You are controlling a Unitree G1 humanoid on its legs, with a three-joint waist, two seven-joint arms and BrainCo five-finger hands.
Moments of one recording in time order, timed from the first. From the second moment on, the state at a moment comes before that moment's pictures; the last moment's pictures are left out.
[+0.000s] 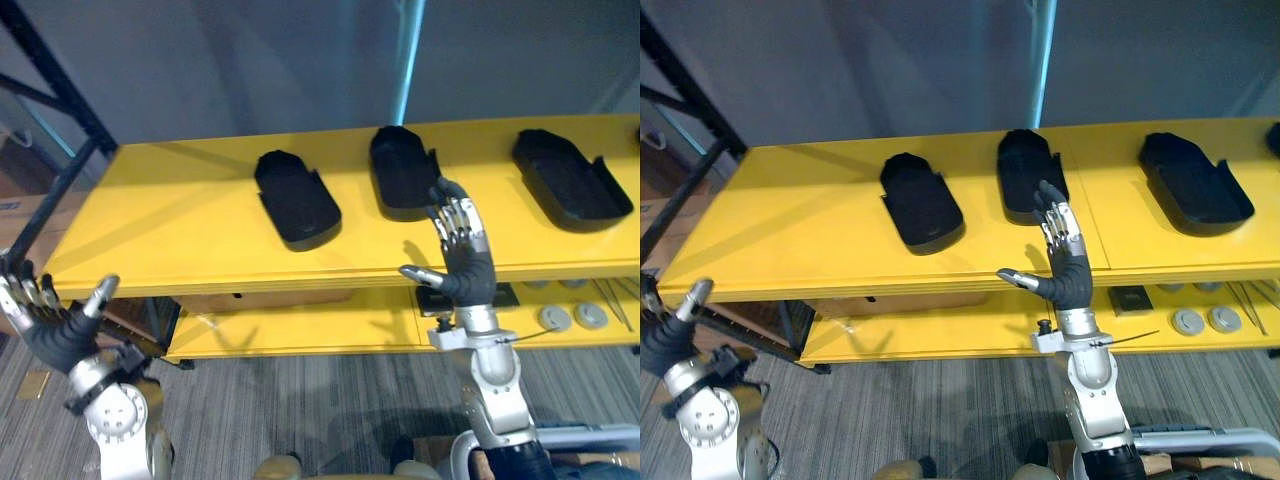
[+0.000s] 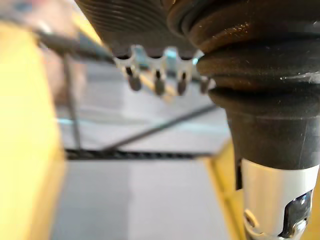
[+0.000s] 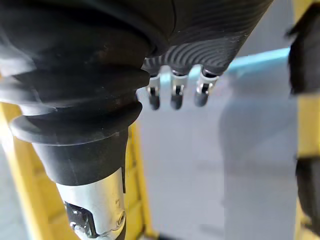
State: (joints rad) left arm 0.33 0.05 0.32 -0.31 -0.28 -0.33 0.40; right arm -0.07 -0.23 0.14 -0.14 0.12 -0.45 0.00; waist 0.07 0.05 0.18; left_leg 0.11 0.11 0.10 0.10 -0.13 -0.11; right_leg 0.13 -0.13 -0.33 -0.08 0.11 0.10
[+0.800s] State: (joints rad) left arm 0.34 0.12 0.10 -0.06 -0.44 -0.28 0.06; right arm -0.74 -0.46 0.38 0.70 -0.41 -0.35 -0.25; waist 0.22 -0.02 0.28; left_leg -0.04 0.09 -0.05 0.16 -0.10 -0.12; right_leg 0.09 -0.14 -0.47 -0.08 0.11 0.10
